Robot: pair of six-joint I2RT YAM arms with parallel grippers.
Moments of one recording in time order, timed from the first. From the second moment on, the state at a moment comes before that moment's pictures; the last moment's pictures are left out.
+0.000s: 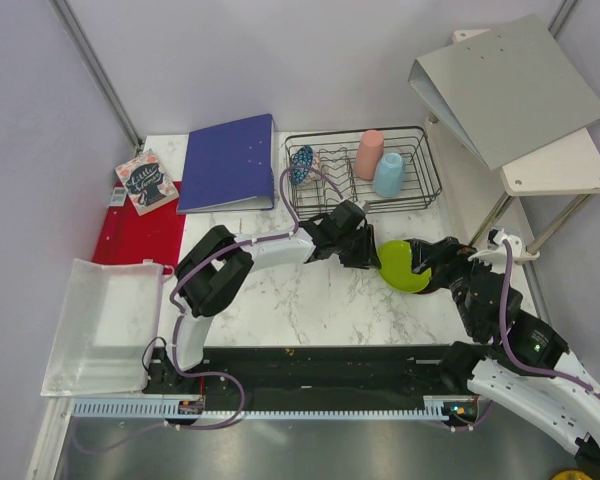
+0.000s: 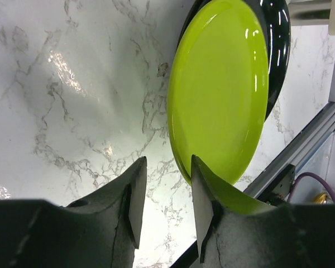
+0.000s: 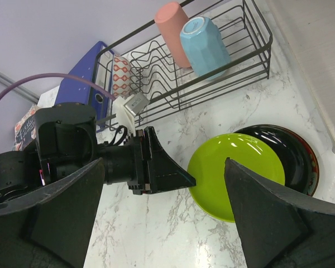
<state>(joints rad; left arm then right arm) -0.91 2.06 1.41 -0.14 0.21 -0.81 0.83 0.39 0.72 -0.54 0.73 0.67</state>
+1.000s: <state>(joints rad) -0.92 2.20 1.61 -0.16 0.25 -0.78 0.83 0.40 0.71 -0.54 0.73 0.67</state>
